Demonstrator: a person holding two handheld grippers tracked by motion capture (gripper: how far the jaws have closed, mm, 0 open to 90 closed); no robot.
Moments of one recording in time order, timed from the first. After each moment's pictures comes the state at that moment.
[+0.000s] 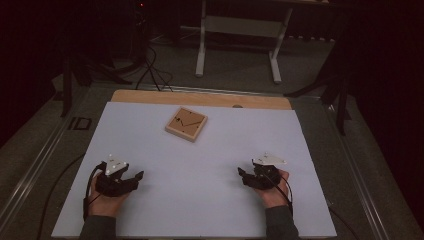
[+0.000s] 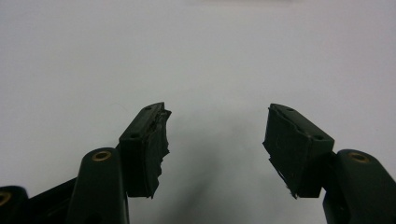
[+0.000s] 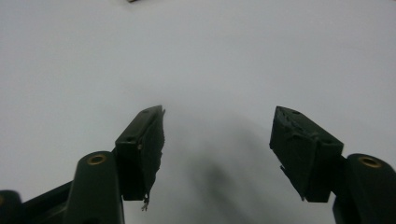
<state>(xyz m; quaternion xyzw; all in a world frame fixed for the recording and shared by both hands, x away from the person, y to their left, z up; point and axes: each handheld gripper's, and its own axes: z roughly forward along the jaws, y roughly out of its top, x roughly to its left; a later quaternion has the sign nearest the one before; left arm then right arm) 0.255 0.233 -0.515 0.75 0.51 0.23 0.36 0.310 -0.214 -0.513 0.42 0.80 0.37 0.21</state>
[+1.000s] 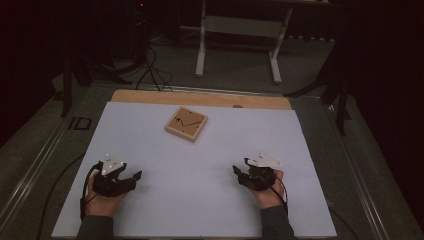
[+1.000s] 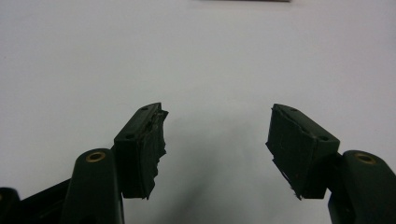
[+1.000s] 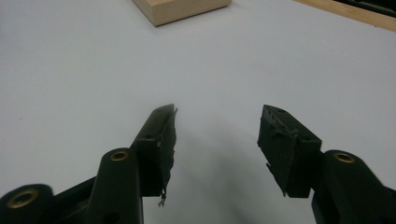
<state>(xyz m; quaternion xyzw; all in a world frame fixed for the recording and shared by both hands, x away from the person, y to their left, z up) 0.254 0.238 -0.513 0.75 0.51 0.23 0.36 0.302 -0.197 -0.504 0.39 0.80 0.40 0.22</state>
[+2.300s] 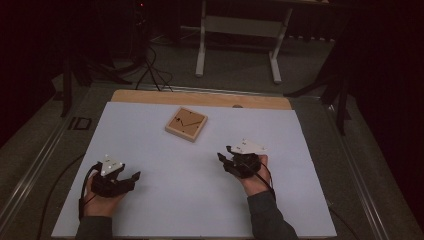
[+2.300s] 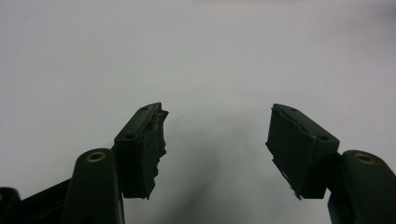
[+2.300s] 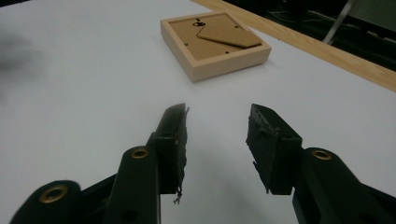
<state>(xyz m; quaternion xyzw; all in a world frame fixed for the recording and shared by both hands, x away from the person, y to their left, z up) 0.253 0.242 -0.514 0.75 0.51 0.23 0.35 0.322 -0.149 -0.468 0.33 0.81 0.43 0.22</state>
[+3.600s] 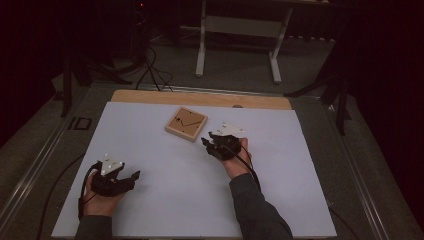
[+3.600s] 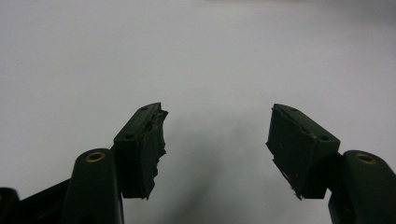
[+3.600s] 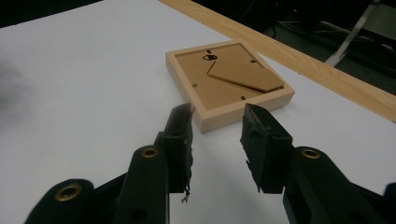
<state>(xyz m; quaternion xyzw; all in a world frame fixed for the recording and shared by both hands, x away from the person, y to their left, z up) 0.254 0.242 -0.513 0.75 0.50 0.24 0.35 0.370 -0.099 -0.465 0.31 0.82 0.43 0.22</state>
